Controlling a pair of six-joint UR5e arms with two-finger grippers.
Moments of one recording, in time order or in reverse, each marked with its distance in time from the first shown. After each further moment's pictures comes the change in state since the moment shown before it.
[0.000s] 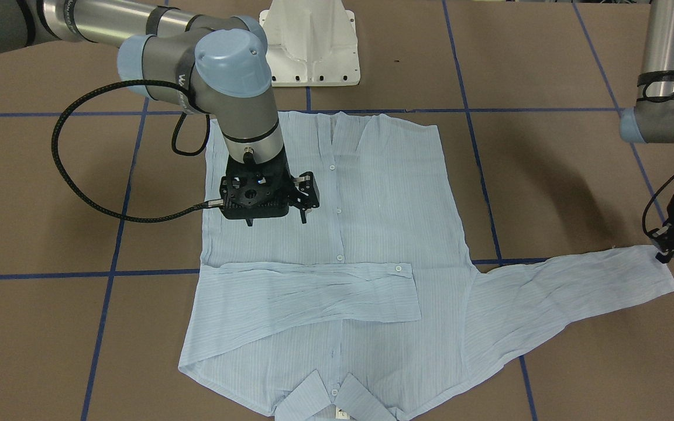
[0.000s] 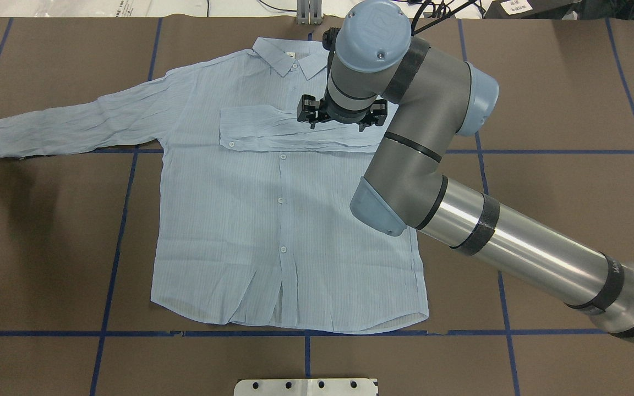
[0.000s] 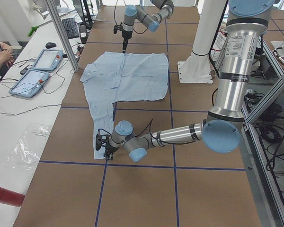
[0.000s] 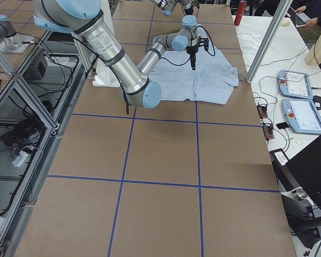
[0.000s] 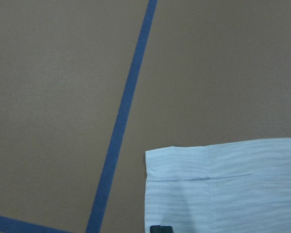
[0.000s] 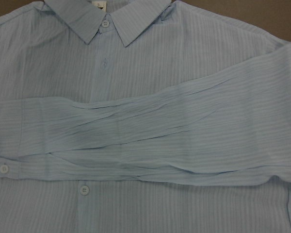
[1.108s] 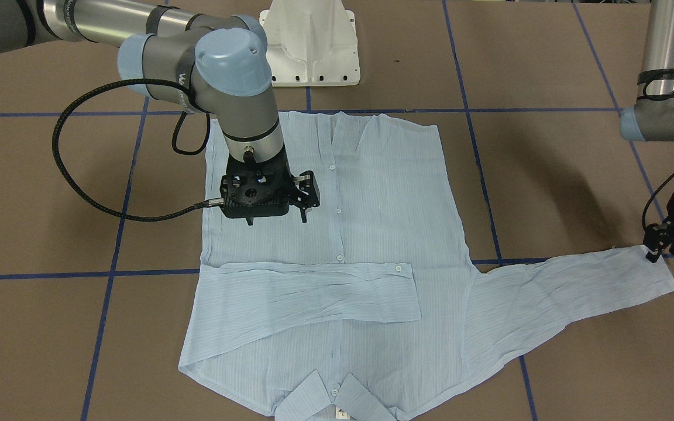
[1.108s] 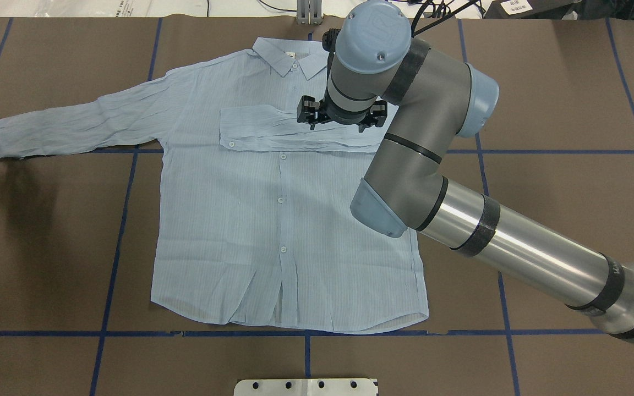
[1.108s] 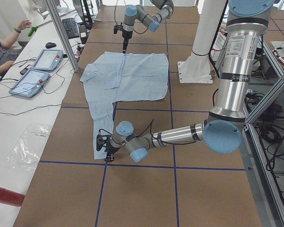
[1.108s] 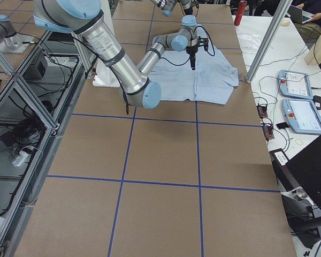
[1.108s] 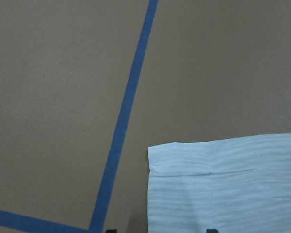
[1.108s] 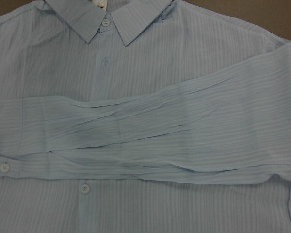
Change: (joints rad) left arm 0.003 0.011 -0.008 -0.001 -0.002 -0.004; right arm -0.002 -0.002 0.004 0.000 -0.001 0.003
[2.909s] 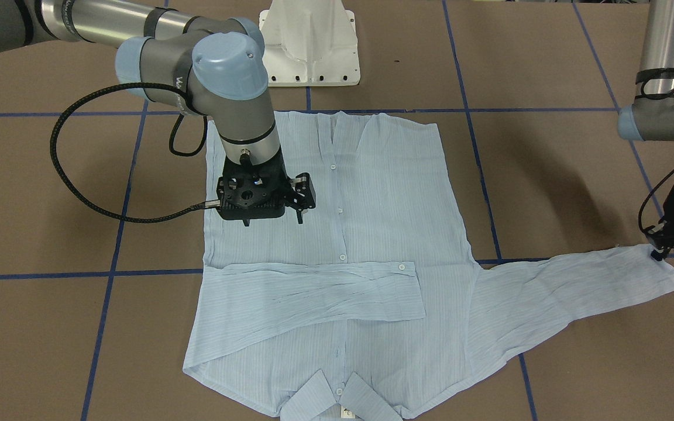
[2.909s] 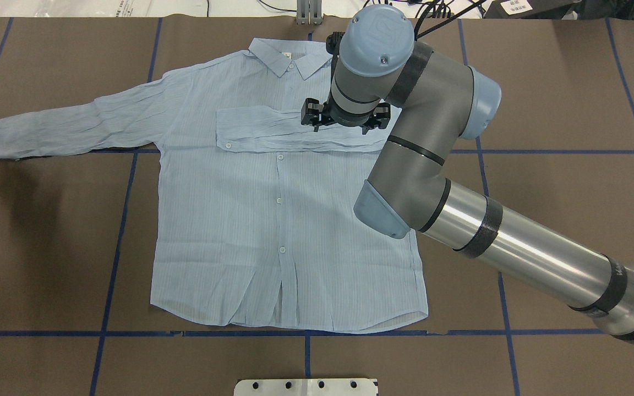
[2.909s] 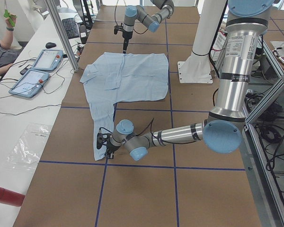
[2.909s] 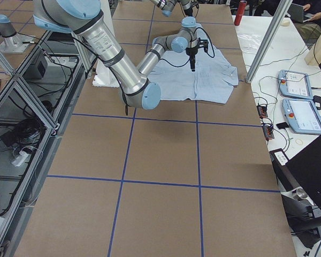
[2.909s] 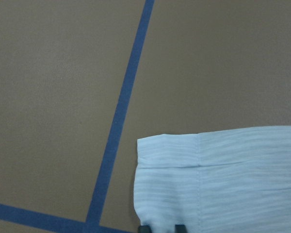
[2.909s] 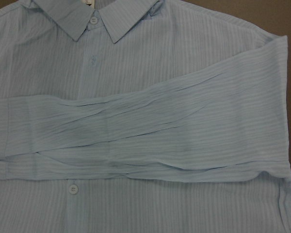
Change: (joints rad) left arm 0.006 0.003 -0.029 0.008 -0.003 0.002; right arm 0.000 -0.013 0.000 0.003 0.000 -0.002
